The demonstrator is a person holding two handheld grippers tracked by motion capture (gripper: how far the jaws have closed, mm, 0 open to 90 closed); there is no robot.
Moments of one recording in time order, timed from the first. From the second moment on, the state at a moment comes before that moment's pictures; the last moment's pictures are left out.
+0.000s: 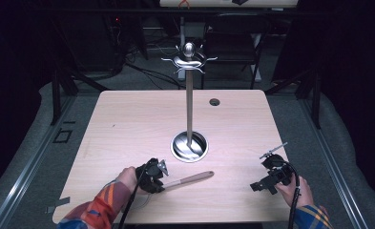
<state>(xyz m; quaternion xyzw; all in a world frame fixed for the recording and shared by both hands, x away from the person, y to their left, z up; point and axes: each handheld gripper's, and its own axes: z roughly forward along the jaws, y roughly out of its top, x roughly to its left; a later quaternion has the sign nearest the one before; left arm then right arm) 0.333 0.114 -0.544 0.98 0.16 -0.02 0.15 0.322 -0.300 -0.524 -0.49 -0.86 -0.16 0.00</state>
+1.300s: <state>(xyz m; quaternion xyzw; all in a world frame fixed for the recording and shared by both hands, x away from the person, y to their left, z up) 0.343 0.068 -0.539 0.97 0.18 -0.02 0.15 0.325 -0.296 -0.527 -0.49 -0.85 -0.17 0.01</state>
